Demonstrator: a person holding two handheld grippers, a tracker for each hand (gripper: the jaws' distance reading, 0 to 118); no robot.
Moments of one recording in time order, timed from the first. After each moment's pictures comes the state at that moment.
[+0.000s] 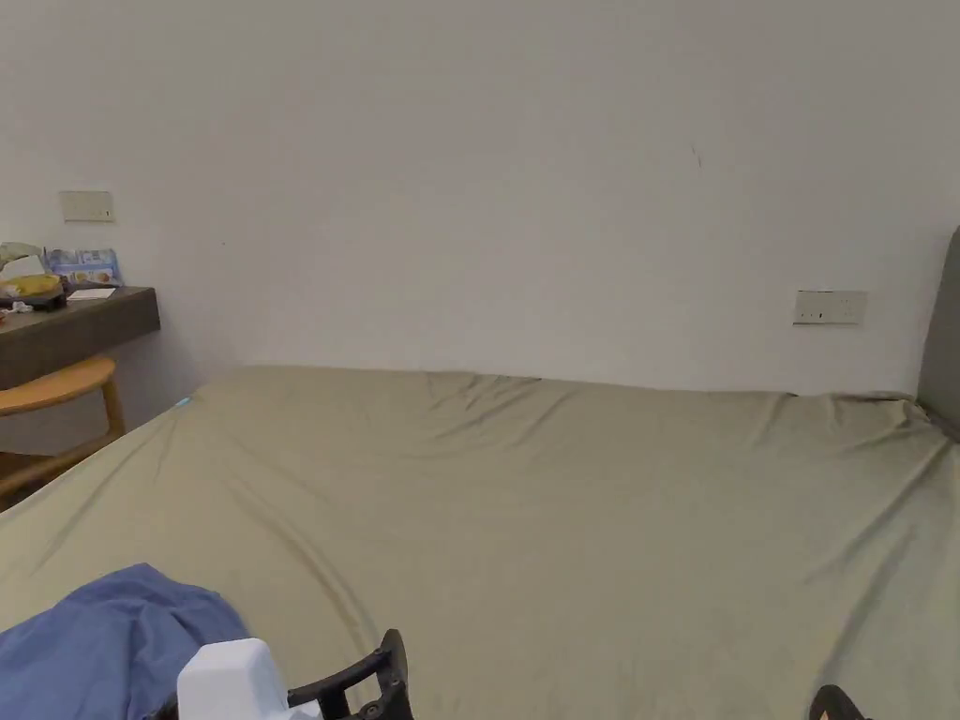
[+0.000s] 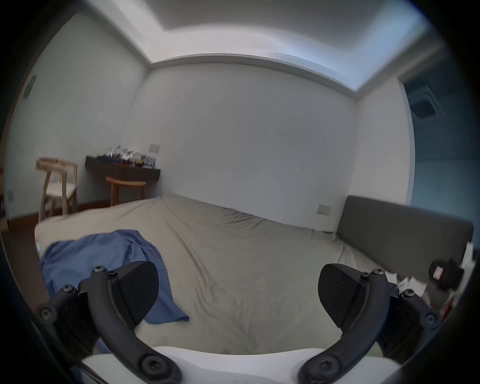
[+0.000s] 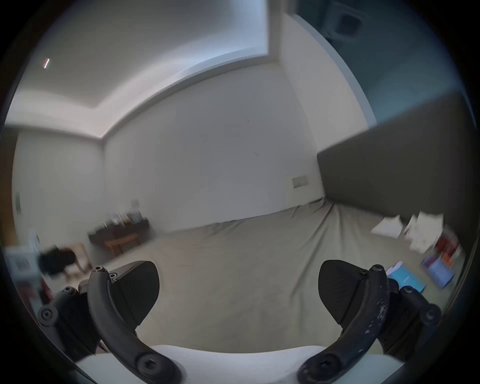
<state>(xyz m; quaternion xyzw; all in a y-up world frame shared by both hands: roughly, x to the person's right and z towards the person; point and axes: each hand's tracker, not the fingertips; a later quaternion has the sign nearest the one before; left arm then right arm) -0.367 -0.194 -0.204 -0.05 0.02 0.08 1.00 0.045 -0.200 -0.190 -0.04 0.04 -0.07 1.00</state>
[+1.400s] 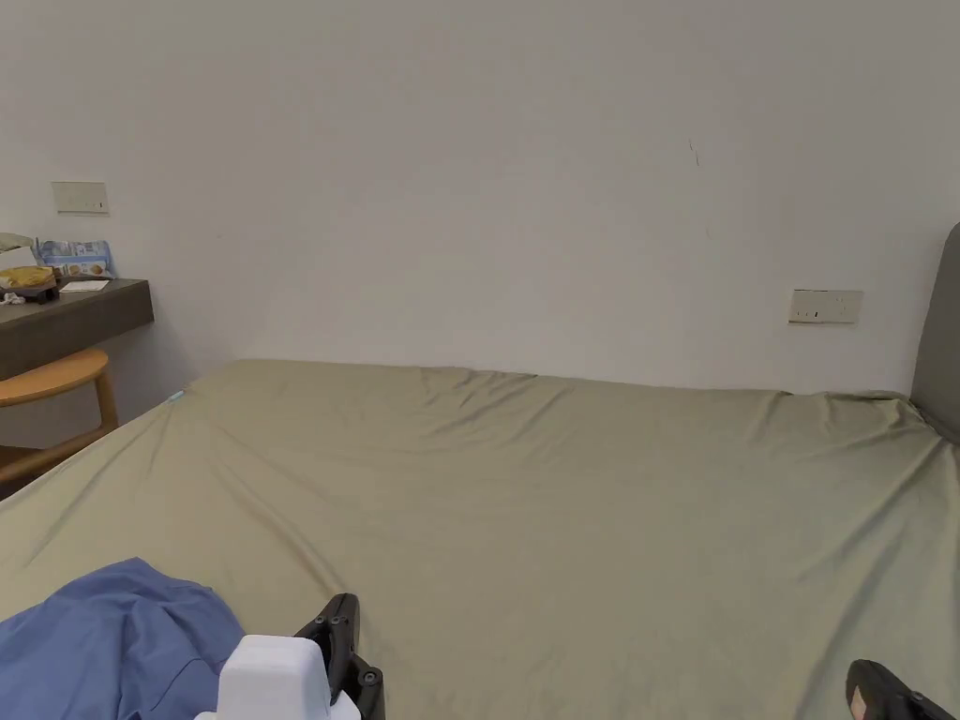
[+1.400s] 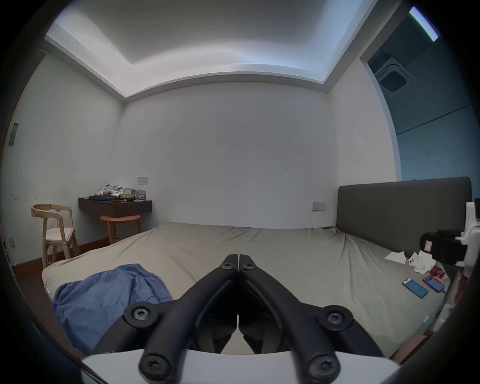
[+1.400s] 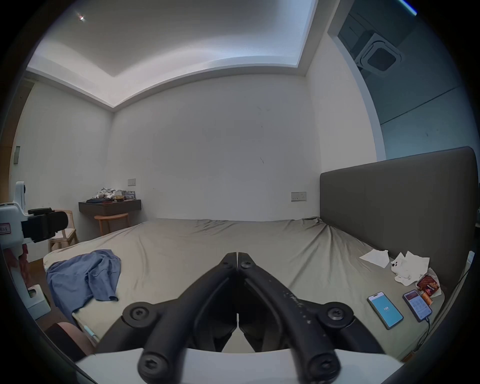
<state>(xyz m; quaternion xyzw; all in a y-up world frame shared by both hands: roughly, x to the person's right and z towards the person) -0.338 -0.179 -0.195 0.00 0.00 0.01 1.00 0.014 -0.189 -0.190 -0.03 0.03 0.00 1.00</state>
